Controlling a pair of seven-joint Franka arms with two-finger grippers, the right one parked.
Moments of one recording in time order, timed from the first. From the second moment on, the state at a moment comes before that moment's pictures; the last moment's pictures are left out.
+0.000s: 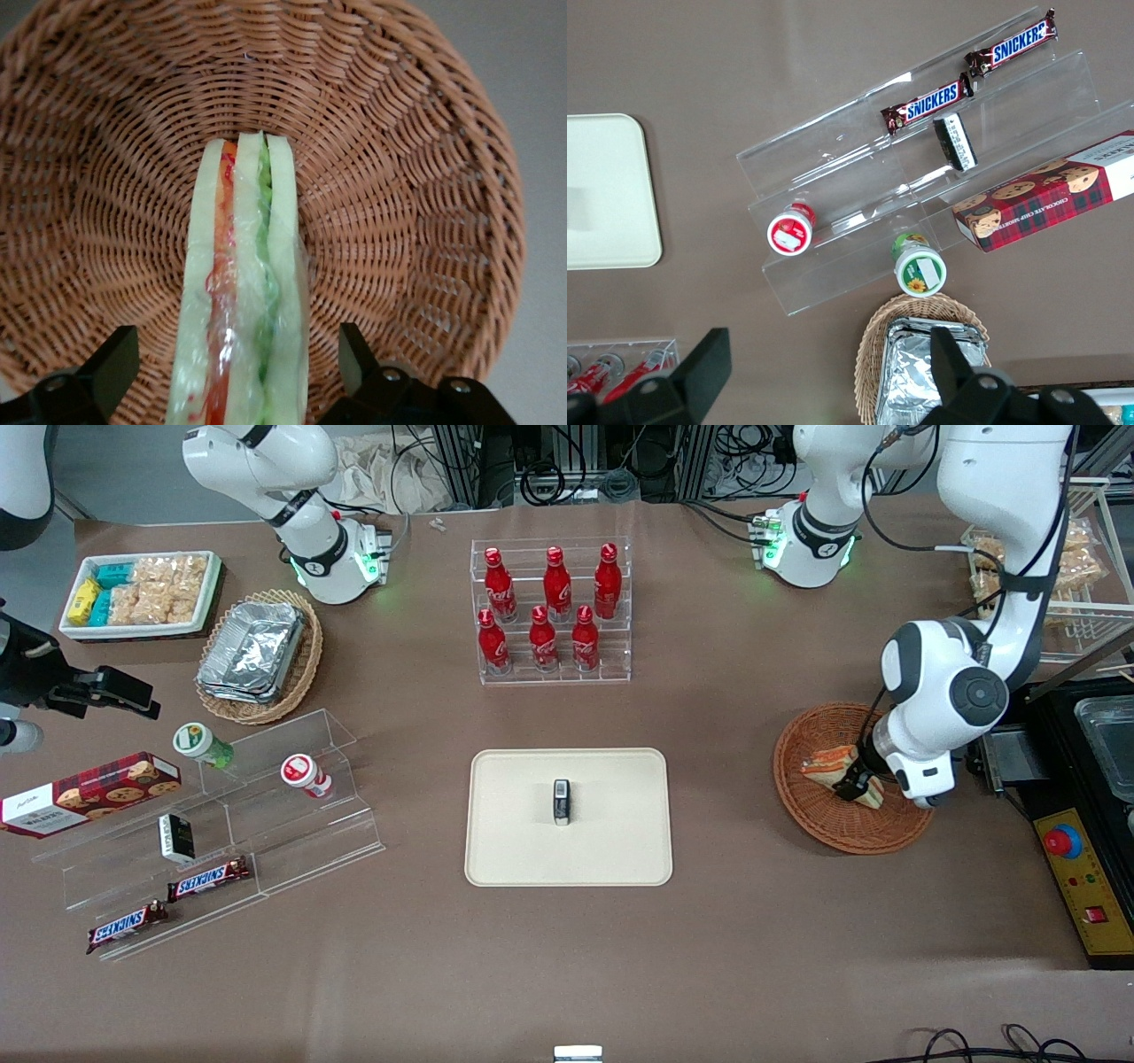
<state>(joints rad) -0.11 0.27 0.05 -2.24 -0.05 2.45 -1.02</state>
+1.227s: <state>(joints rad) -0.12 -0.02 -0.17 -2.10 -0.05 2.12 -0.66</state>
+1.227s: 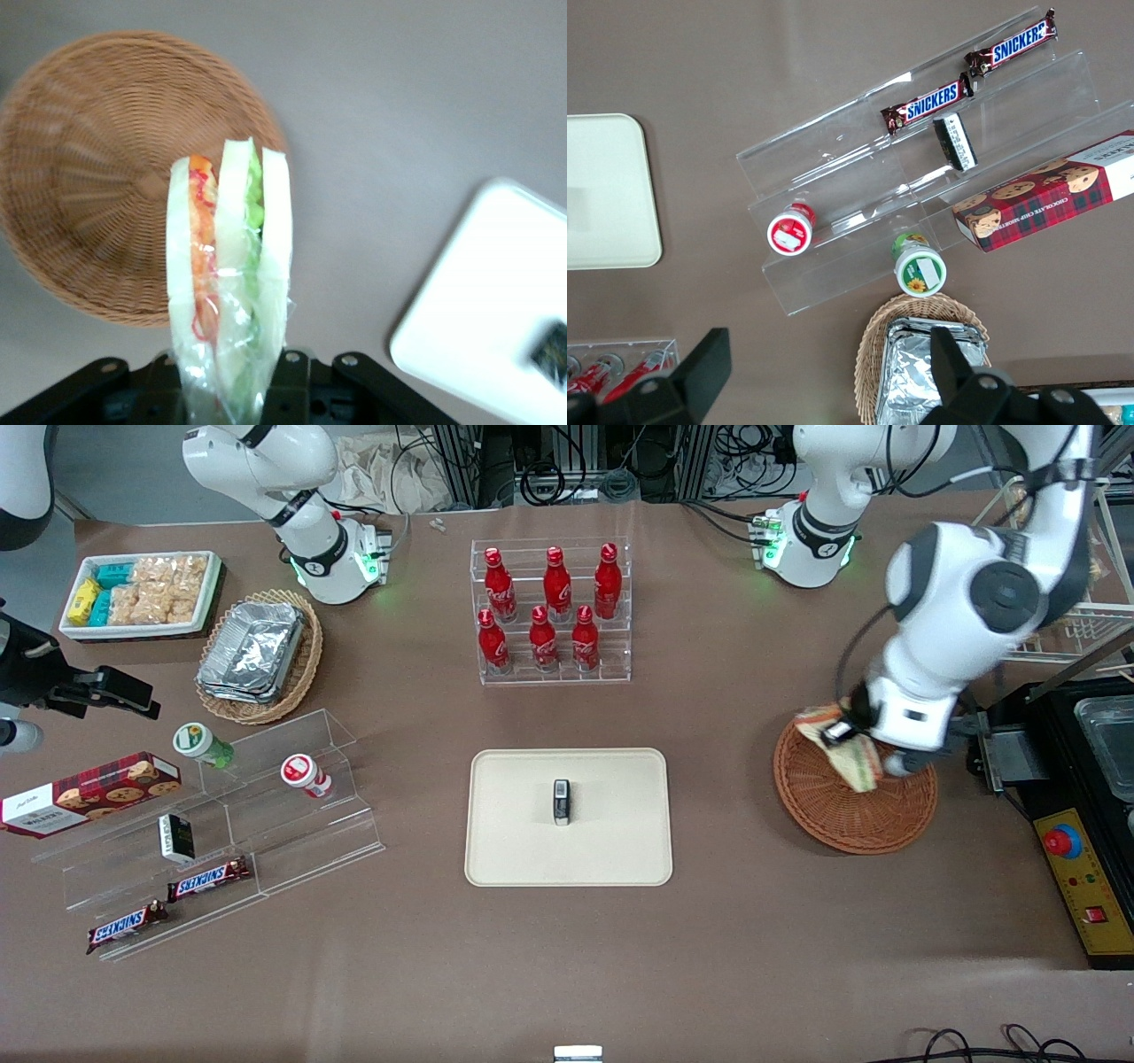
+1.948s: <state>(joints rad) -0.13 0.31 -0.39 -2.02 0.00 2.33 -0.34</state>
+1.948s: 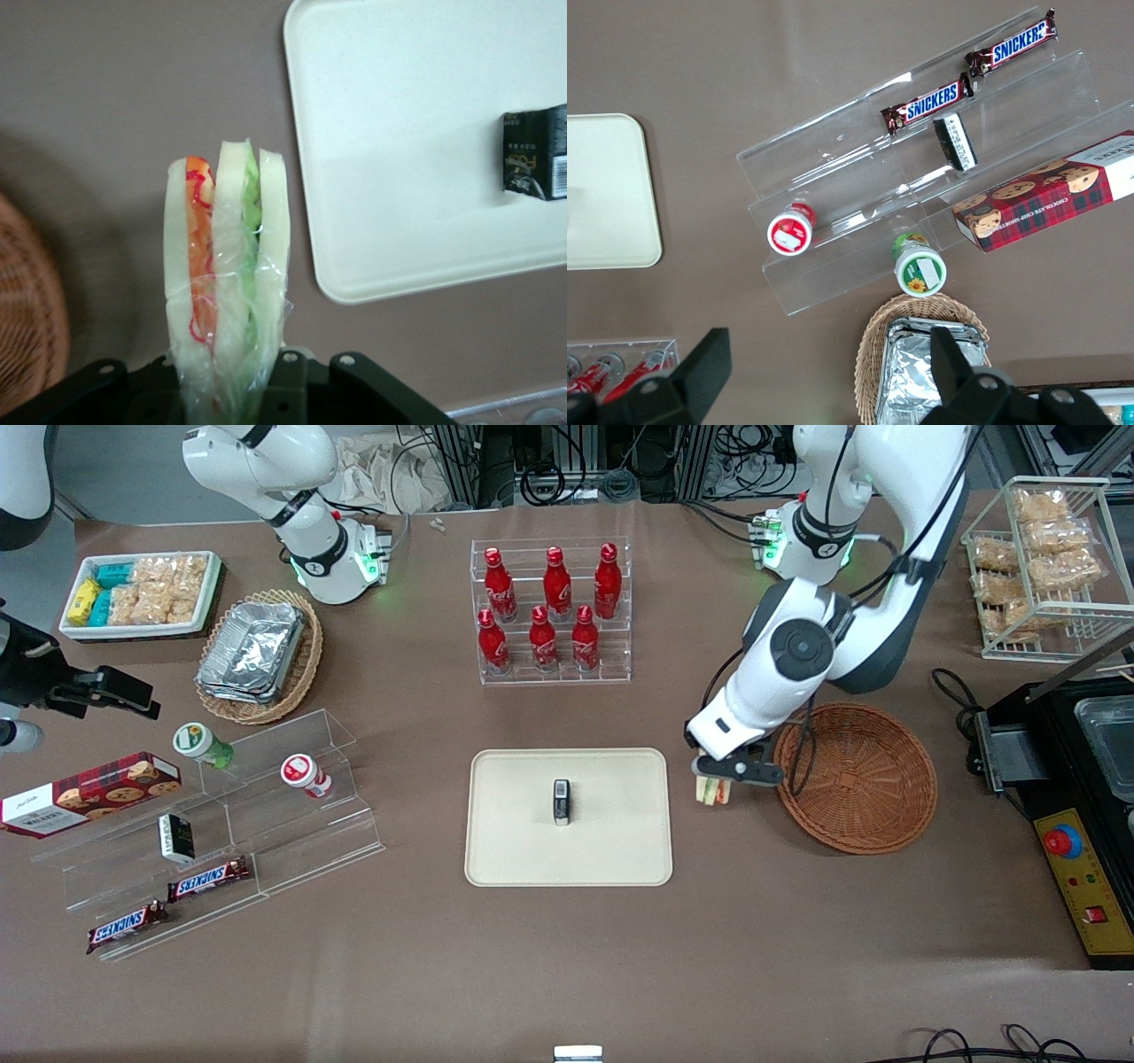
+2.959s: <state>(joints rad) -0.17 0.68 -0.48 -1.80 0.36 2.41 -0.66</state>
